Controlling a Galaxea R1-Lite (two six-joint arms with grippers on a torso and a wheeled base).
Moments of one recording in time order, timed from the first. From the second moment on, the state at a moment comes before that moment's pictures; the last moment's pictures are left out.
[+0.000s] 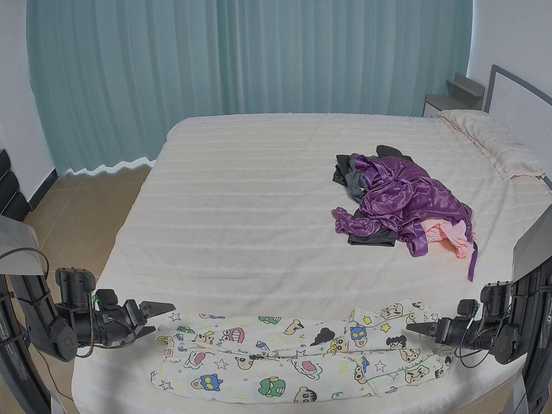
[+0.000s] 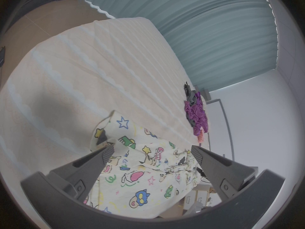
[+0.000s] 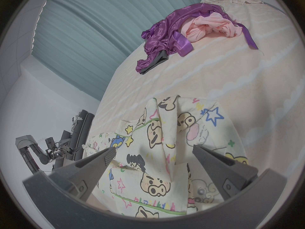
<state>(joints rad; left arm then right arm) 0.07 2.08 -0.20 -1.18 -0.65 -0.69 -0.03 2.34 -0.05 -1.55 0.52 0.38</state>
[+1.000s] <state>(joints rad) 0.08 2.17 -0.13 -1.32 -0.69 -0.58 -0.07 2.37 -0.02 -1.55 0.52 0.35</state>
